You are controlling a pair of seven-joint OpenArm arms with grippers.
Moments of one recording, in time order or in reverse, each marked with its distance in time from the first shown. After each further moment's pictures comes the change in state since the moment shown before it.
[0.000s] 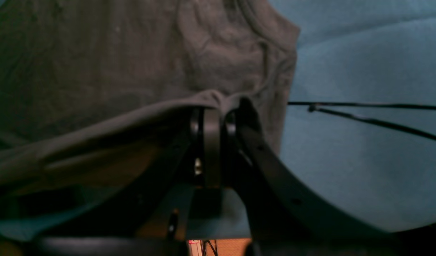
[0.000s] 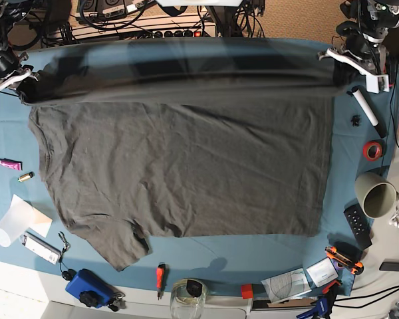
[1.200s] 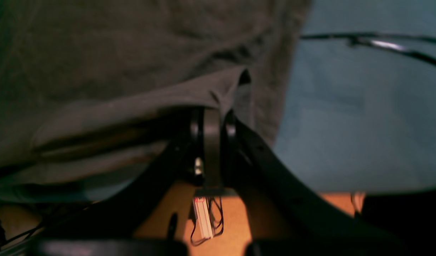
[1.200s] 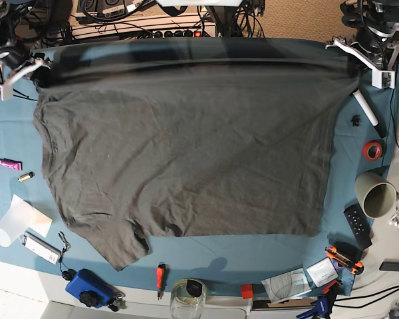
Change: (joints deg) left arm 5.4 -3.7 -0.6 7.7 4.0 -0.1 4.9; right arm -4.8 -0.3 -2.6 0.0 1.2 -1.0 -4.5
